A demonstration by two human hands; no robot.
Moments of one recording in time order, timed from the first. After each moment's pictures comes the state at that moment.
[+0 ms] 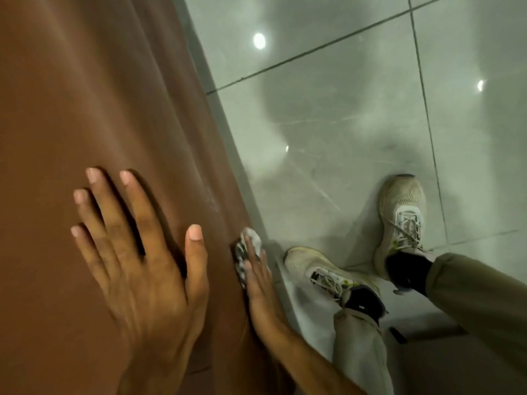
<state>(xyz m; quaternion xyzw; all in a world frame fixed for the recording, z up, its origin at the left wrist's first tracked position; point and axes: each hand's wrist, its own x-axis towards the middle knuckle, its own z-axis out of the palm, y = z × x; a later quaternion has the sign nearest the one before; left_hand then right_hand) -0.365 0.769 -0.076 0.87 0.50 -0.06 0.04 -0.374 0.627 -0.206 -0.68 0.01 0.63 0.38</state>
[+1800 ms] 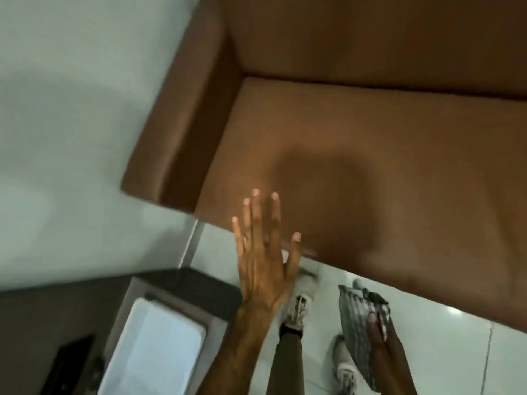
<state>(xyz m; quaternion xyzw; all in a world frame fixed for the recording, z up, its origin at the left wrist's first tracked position) -0.443 0.423 0.117 0.05 0.99 0.13 0.04 -0.262 0.596 0.095 -0.43 -0.57 0.66 -0.24</state>
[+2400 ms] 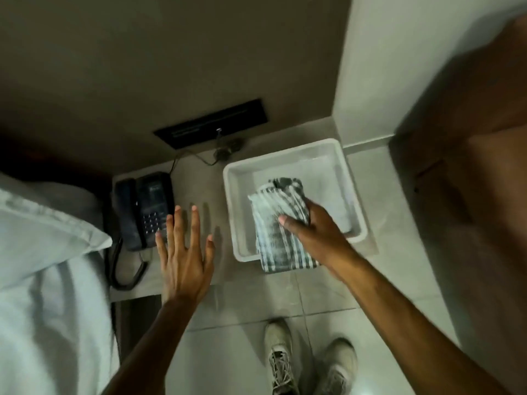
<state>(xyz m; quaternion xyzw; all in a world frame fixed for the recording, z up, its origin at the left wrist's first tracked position) -0.005 0.030 0.004 -0.52 0.85 0.07 0.04 -0.263 0.156 0.040 0.22 -0.69 0.46 -0.52</state>
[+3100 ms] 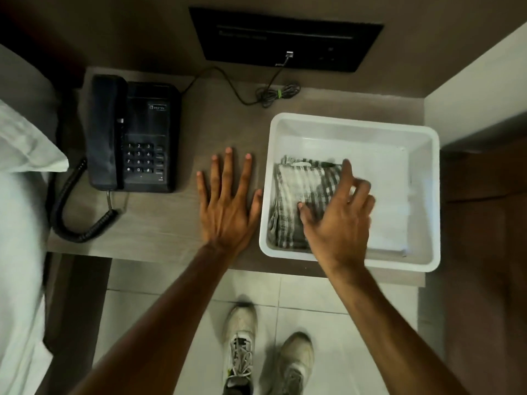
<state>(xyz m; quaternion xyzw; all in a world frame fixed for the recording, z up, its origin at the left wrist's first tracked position) -0.042 -0.002 -0.113 -0.54 0.83 0.14 0.02 -0.201 0.086 -0.042 0.36 -0.90 0.15 -0.19</state>
